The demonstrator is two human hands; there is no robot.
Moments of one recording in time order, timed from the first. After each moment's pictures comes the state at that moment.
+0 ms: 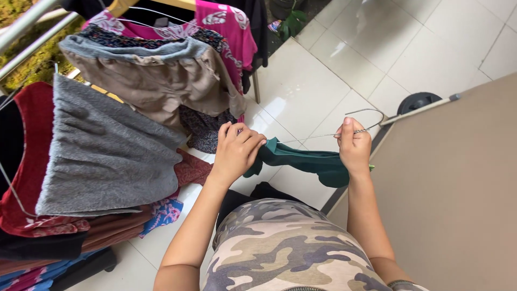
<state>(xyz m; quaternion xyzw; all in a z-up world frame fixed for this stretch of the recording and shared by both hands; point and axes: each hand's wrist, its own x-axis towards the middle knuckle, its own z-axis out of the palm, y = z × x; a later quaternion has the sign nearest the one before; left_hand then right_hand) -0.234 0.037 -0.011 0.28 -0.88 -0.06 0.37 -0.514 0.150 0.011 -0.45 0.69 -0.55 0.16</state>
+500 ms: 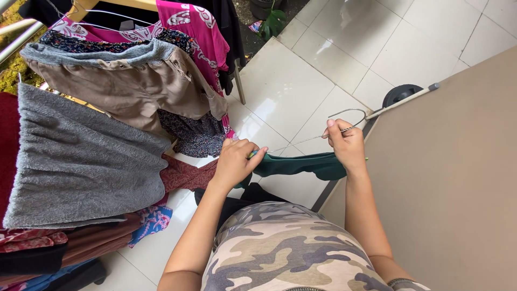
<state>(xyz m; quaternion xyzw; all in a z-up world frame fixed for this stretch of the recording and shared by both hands) -0.281 0.076 -0.026 0.30 -0.87 -0.24 0.32 -0.564 0.184 -0.001 -0.46 0.65 -0.56 0.24</state>
